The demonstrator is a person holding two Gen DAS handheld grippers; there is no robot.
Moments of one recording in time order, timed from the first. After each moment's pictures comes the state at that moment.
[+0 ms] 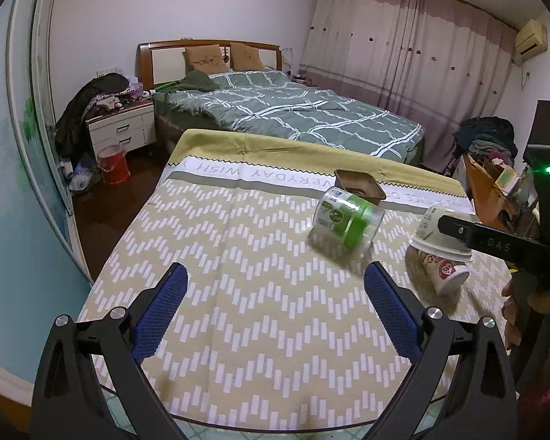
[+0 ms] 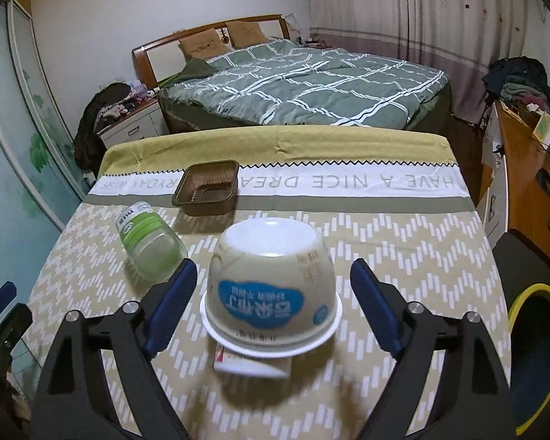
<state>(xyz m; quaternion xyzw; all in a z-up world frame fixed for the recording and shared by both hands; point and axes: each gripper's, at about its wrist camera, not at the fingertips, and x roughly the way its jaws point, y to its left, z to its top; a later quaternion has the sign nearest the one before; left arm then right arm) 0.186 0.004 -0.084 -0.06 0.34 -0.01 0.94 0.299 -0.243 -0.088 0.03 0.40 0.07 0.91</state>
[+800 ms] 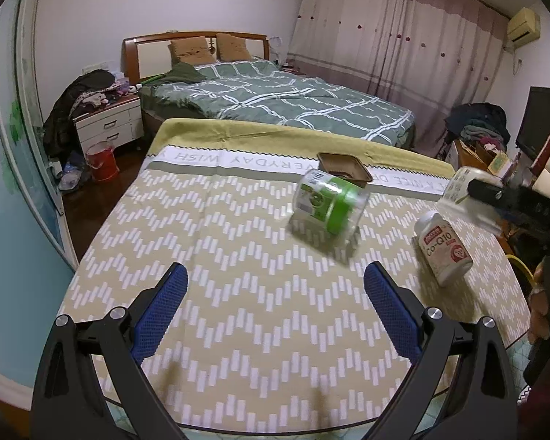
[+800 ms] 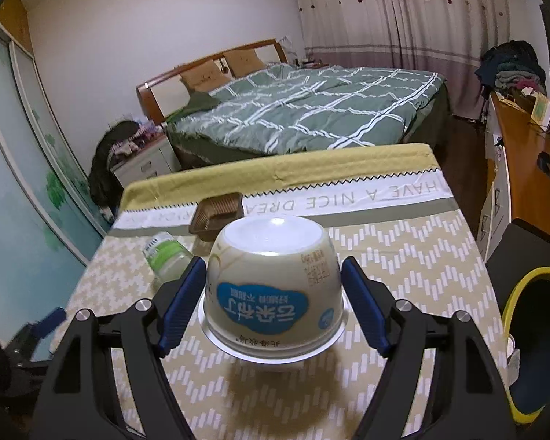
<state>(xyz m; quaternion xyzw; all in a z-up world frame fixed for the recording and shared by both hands) 0.194 -0.018 -0.096 -0.05 0.35 -0.03 0.93 0.265 -0.276 -0.058 0.10 0.35 0.08 0.93</state>
